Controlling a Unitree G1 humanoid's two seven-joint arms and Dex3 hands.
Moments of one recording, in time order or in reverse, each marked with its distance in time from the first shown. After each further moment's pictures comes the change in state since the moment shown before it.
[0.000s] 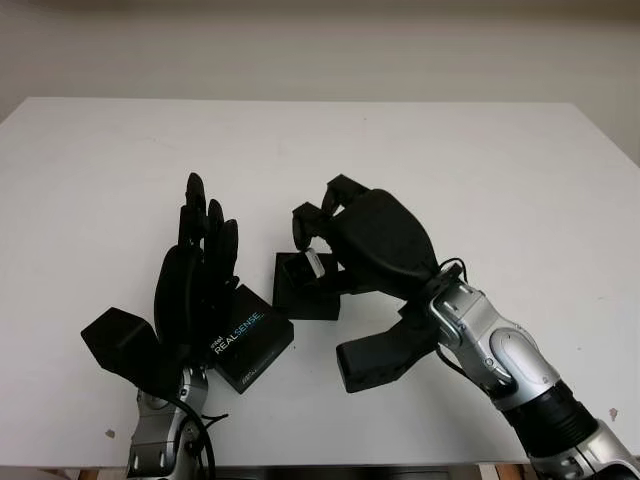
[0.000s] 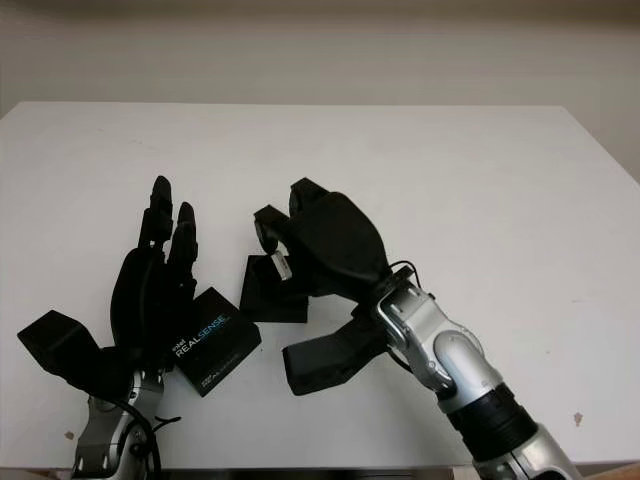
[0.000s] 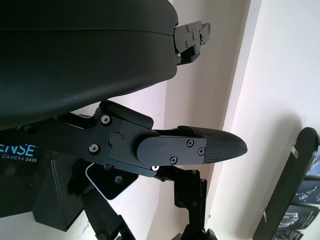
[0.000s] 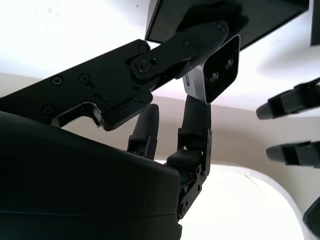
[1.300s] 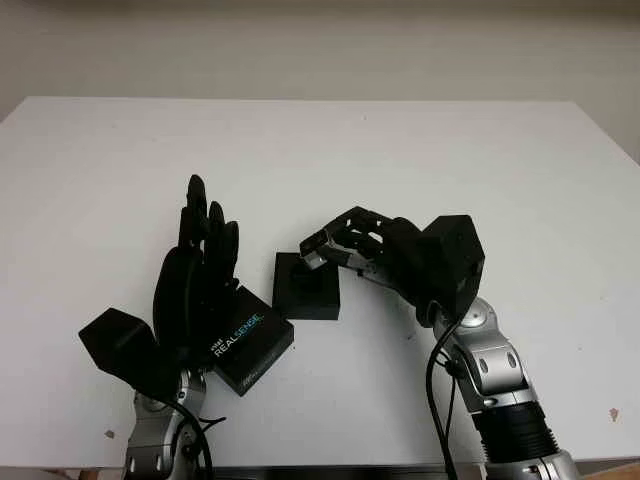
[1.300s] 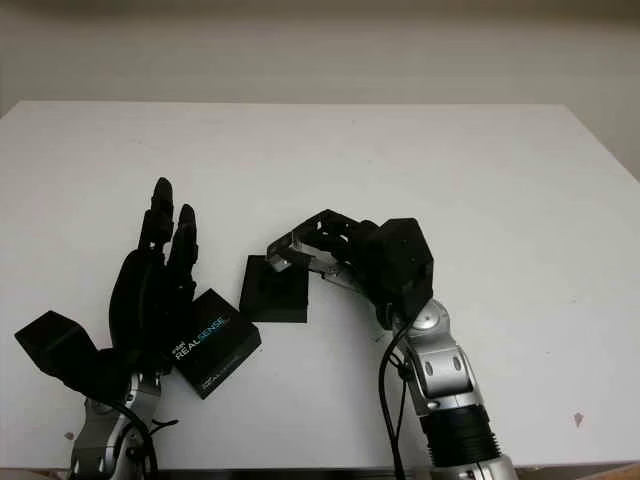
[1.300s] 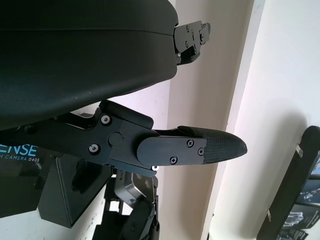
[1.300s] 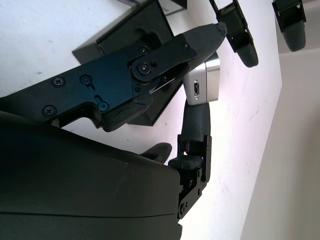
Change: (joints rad) left arm 0.014 0.007 0.000 -0.027 -0.003 0.029 -0.003; right arm 0.112 0.283 -0.309 0.047 1.055 0.554 0.400
